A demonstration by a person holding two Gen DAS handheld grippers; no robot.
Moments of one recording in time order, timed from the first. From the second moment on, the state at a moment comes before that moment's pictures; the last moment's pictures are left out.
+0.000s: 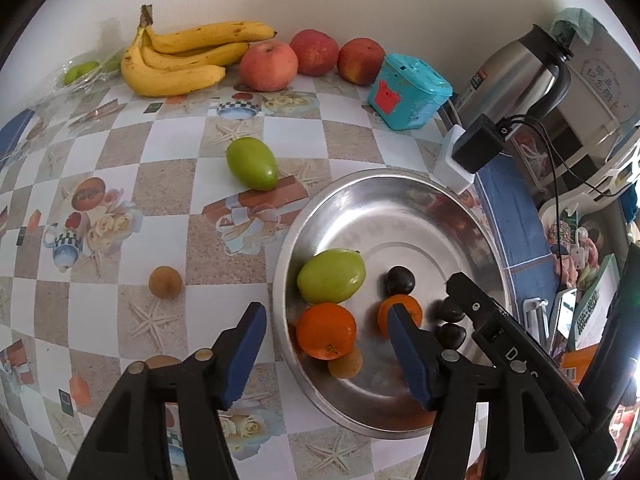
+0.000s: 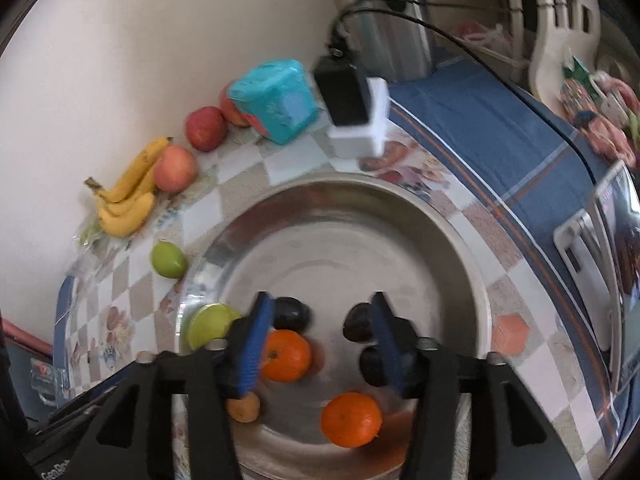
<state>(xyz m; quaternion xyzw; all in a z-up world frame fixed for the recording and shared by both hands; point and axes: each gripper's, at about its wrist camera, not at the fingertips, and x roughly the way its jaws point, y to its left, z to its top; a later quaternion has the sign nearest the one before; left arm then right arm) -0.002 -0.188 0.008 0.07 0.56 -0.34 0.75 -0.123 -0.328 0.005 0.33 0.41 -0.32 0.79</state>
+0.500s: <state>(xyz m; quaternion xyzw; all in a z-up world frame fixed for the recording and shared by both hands) 0.017 -0.144 0.012 0.05 0.56 -0.28 0.78 -0.121 -0.320 0.012 0.27 0.43 -0.33 0.79</state>
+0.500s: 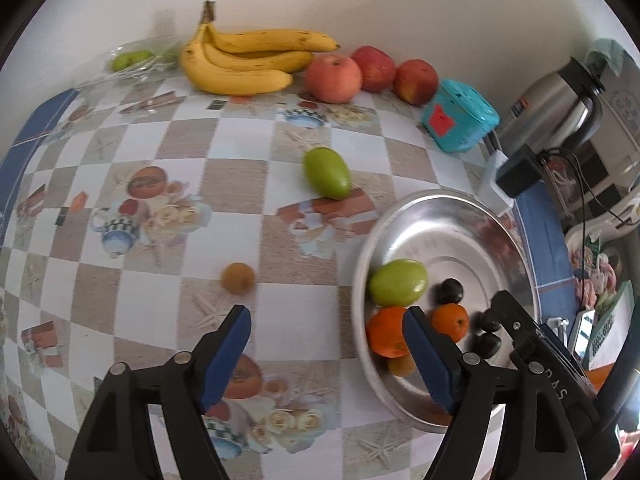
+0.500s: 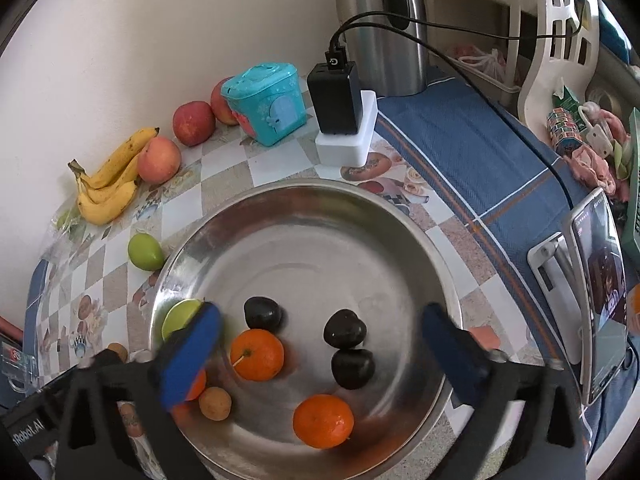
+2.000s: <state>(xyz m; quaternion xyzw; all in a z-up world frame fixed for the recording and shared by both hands) 0.069 -0.118 -0.042 0.05 0.56 -0.25 0.79 -0.061 -0.241 0.017 0.20 0.48 -0.25 0.81</state>
